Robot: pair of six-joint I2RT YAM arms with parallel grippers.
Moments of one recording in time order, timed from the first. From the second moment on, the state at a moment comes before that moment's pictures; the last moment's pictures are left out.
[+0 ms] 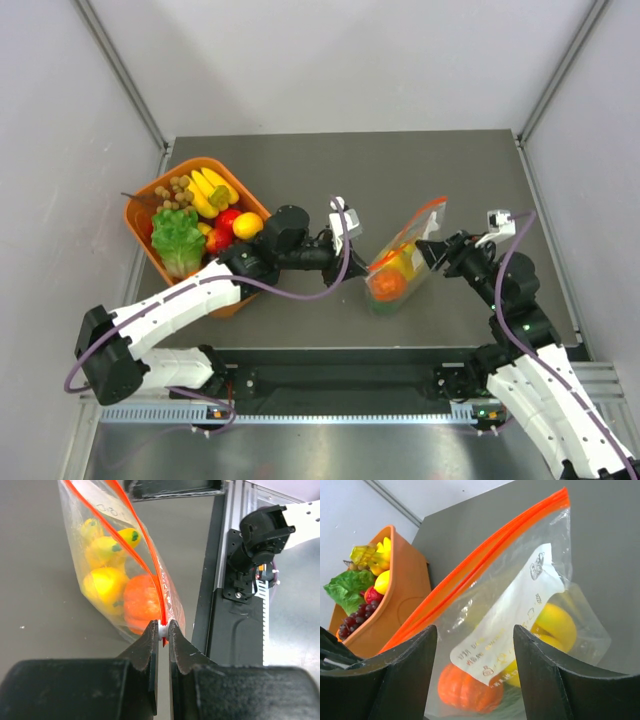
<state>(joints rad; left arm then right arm) -0.86 1.23 0.99 -0.11 0.53 -0.03 0.32 0.46 0.49 -0.14 -0.14 0.58</state>
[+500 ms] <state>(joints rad) -0.95 1.25 0.99 -0.12 0.48 0.01 0.32 0.44 0.49 -0.13 -0.17 0.63</state>
